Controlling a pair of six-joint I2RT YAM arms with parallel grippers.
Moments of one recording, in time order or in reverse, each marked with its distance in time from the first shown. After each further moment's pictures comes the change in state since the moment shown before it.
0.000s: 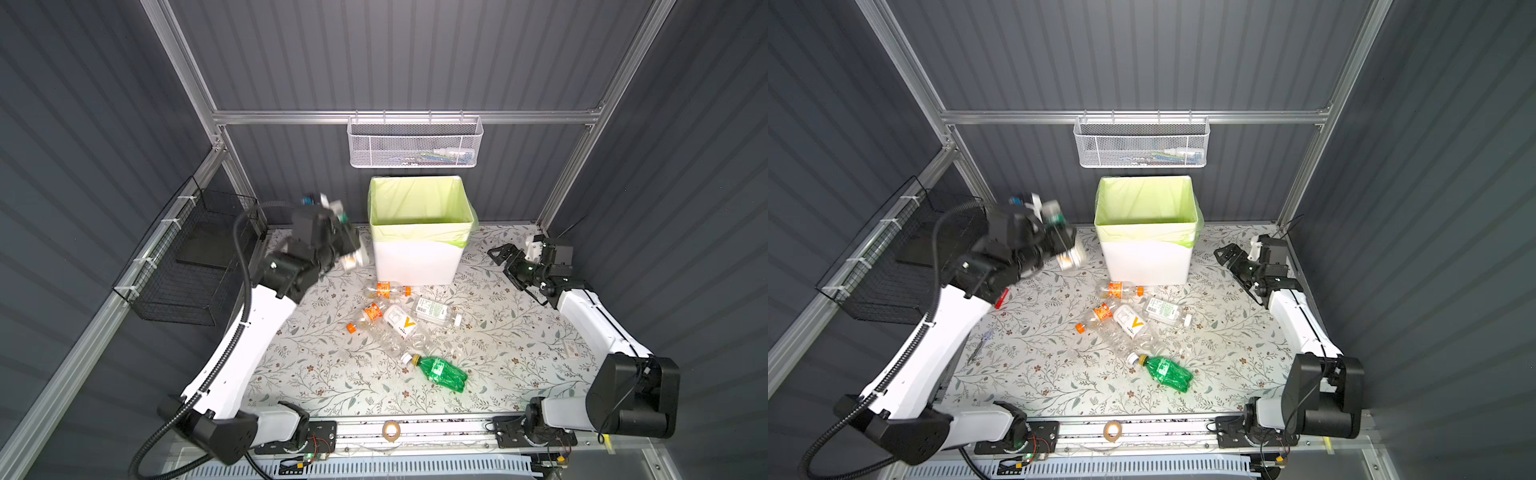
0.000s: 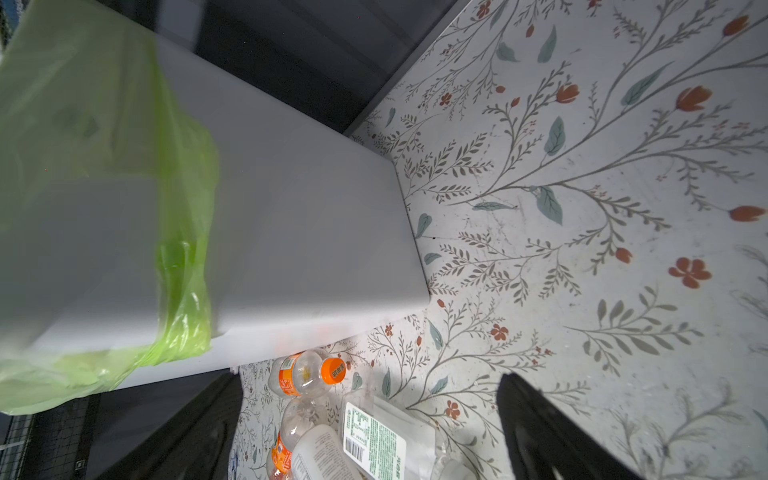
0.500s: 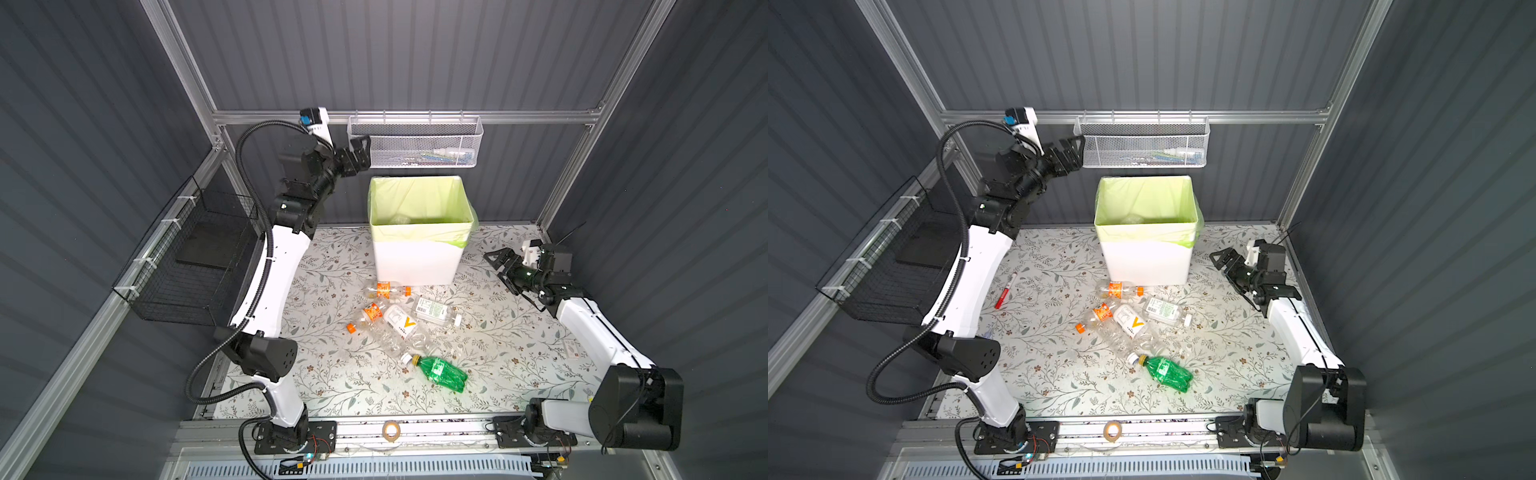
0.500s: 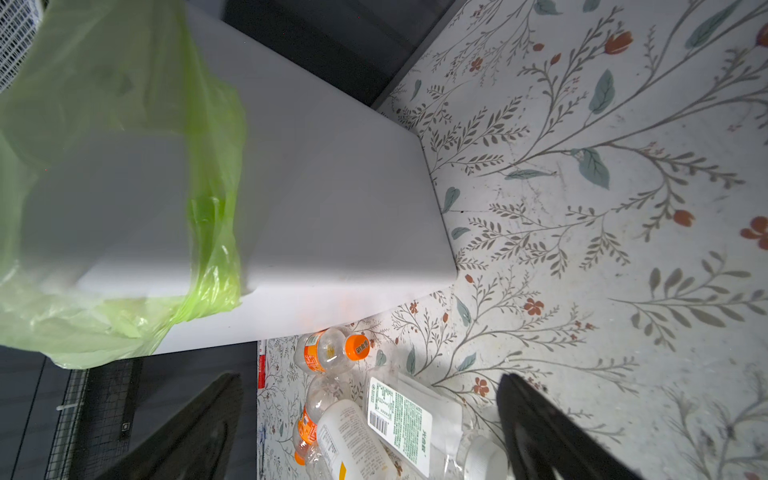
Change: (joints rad) left arm 0.177 0.369 0.294 0.308 0.205 0.169; right arm 0.034 -0.057 -0.070 0.032 -0.040 0.041
